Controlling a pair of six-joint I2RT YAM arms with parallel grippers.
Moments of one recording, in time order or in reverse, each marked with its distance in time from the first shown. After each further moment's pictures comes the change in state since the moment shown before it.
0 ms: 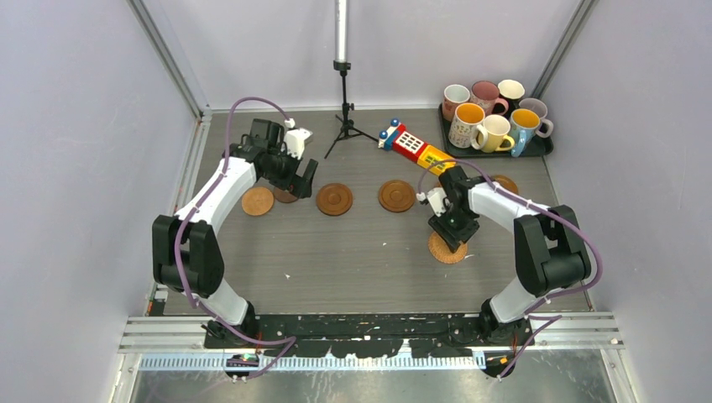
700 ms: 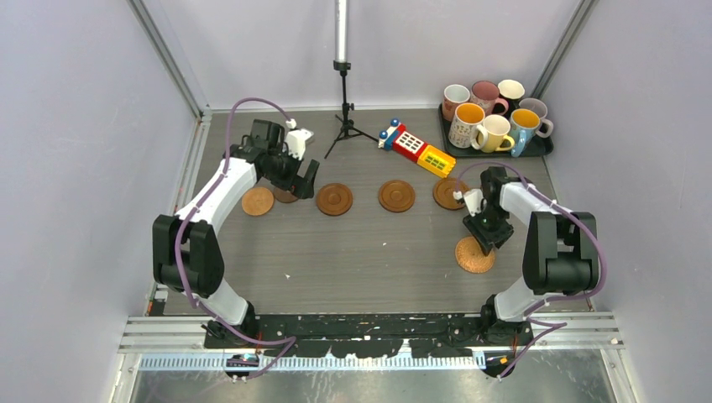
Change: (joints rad) left arm -0.005 0.000 -0.007 0.014 0.034 0.000; right arm -0.299 -0.025 -0.046 -0.036 0.067 -0.137
